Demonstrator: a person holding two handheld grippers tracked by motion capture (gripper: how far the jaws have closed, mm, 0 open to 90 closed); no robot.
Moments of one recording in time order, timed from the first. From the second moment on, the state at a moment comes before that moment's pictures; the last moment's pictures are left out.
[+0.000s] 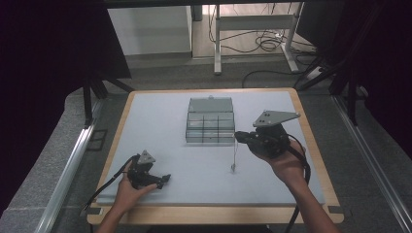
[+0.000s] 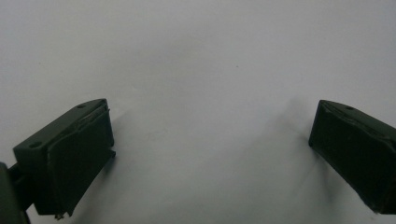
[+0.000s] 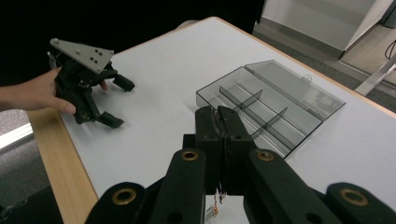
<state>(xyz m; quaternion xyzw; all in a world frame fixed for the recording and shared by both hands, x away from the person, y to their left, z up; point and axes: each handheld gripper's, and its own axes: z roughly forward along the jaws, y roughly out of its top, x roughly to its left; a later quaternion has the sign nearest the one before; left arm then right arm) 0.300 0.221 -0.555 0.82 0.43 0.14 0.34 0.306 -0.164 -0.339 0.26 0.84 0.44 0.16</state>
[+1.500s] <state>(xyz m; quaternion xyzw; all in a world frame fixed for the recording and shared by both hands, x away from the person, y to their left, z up) 0.300 0.220 -0.555 0.82 0.43 0.14 0.34 0.338 -0.162 -0.294 0.29 0.80 0.50 0.17</state>
